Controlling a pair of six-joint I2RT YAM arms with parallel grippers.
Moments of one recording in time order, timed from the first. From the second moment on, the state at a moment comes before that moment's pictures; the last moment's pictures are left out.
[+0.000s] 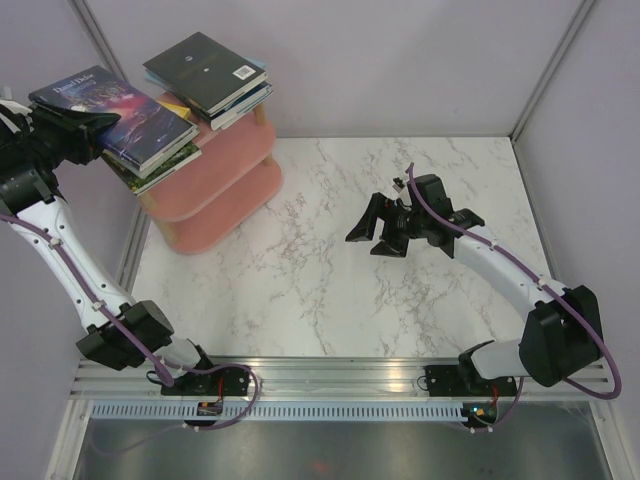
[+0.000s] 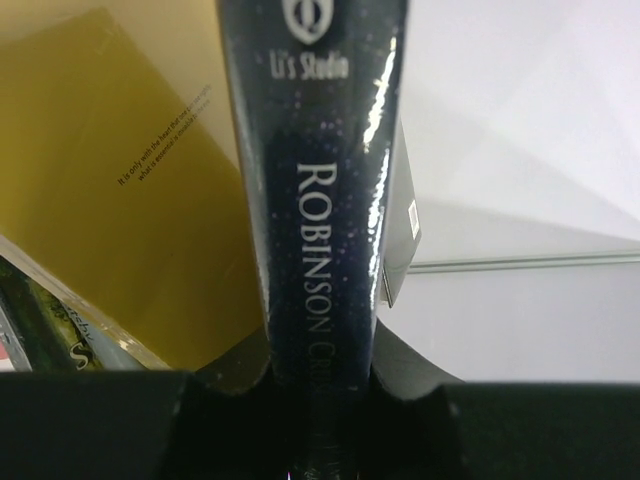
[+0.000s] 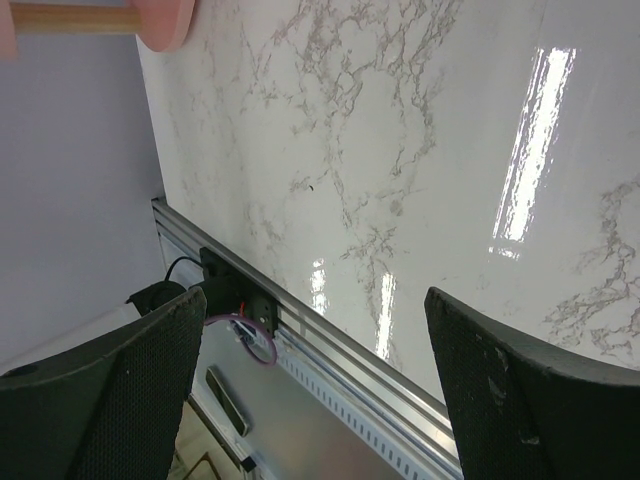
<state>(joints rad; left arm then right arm) 0.68 1.48 1.98 -0.81 0.87 -0.90 0.43 1.38 1.03 -0.44 -0.49 0.79</state>
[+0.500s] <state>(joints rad) 0.68 1.54 2.09 -0.96 0.78 -0.76 0.43 1.38 1.03 -0.44 -0.49 0.79</state>
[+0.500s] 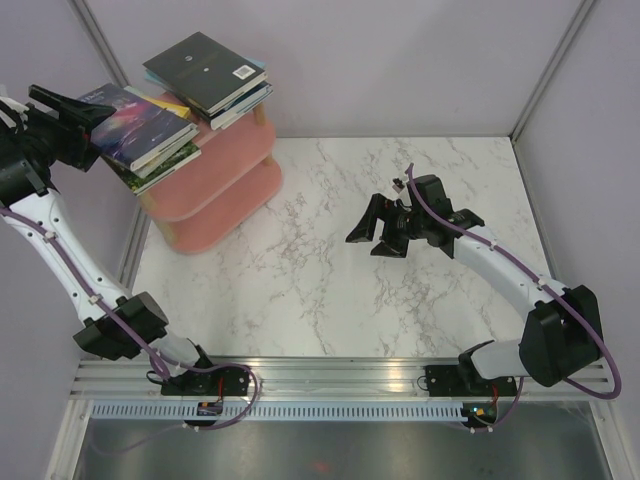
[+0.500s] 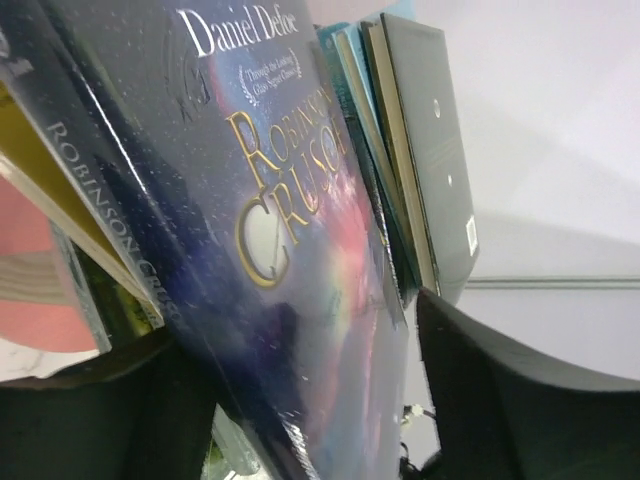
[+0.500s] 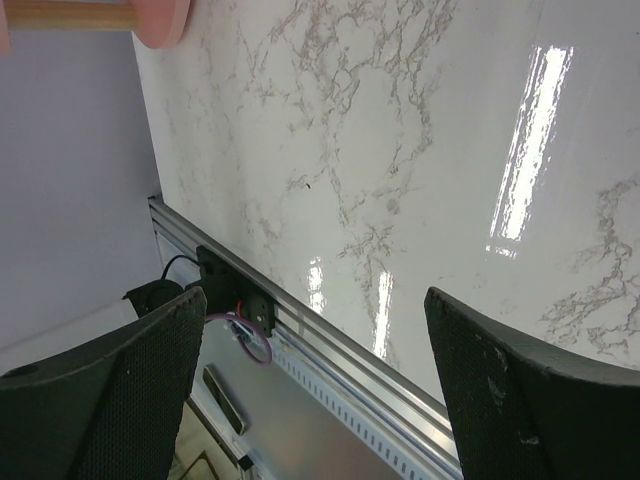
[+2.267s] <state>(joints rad) -0.07 1.11 1.56 -0.83 0.27 -0.57 0.49 1.17 1.13 -0.49 -0.26 0.55</state>
